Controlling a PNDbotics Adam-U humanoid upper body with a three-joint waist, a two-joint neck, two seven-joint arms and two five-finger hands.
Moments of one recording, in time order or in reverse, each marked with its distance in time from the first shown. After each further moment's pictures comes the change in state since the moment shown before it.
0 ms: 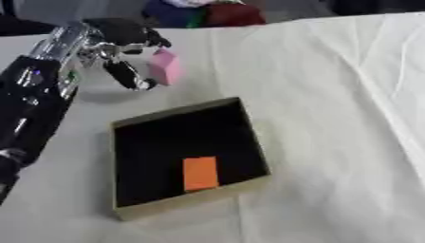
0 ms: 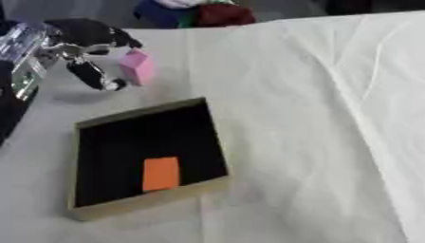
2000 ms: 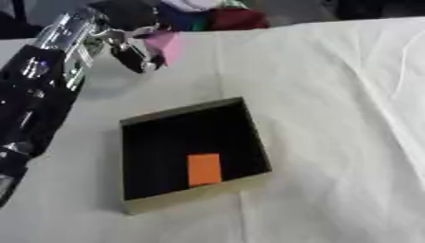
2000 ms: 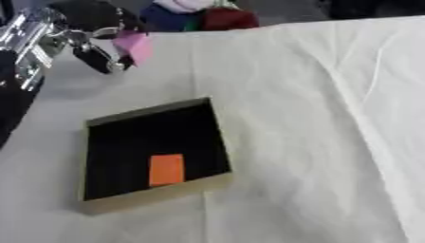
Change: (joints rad) left arm 0.048 -0.013 -0.031 -0.147 0.097 -0.016 0.056; right arm 0.078 0.004 -0.030 0.013 -0.019 -0.002 -0.011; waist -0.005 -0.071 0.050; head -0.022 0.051
